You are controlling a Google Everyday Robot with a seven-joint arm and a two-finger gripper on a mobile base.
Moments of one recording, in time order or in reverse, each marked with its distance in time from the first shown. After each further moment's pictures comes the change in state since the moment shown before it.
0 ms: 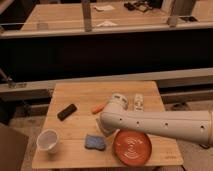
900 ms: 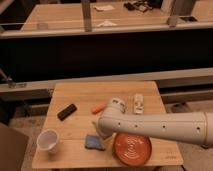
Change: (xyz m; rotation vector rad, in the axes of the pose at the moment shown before) arm -0.015 0.001 0.020 0.016 -0.050 -0.041
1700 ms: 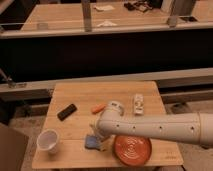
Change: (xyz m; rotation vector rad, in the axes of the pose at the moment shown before) arm -0.012 0.001 0.023 -0.006 -0.042 -0.022
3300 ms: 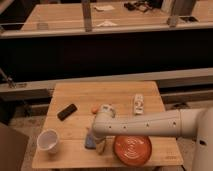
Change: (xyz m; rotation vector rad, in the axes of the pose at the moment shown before) arm -0.004 -0.002 0.051 -0.047 0.013 -0.003
